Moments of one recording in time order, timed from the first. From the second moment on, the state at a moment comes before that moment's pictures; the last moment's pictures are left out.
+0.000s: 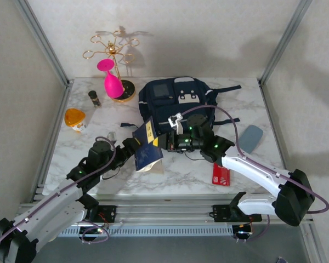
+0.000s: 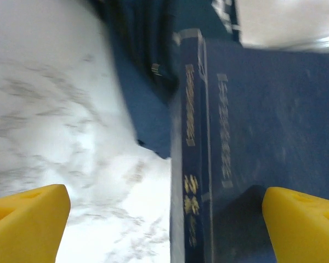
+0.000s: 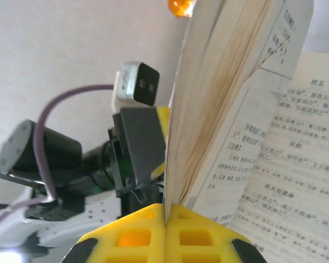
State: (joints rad) left arm -0.52 0.74 0.42 -0.11 0.16 -1.21; right arm 0.80 1.24 0.90 -0.04 -0.61 0.96
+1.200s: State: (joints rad) left arm -0.63 0.98 0.51 0.58 0.38 -1.36; right arm 0.53 1.21 0.87 -0.06 -0.92 0.91
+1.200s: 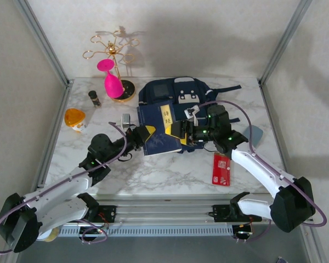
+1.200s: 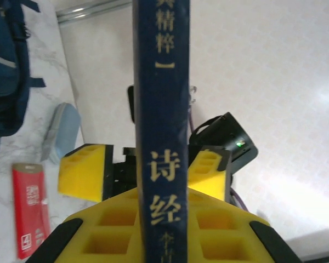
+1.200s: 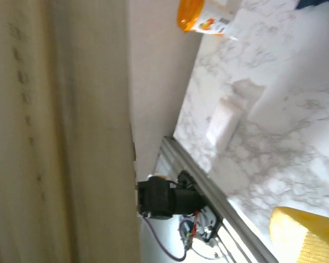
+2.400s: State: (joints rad) left arm -0.82 1.65 1.24 -0.24 0.30 -0.37; right arm -0.32 1.08 0.92 -0.50 -0.70 0.65
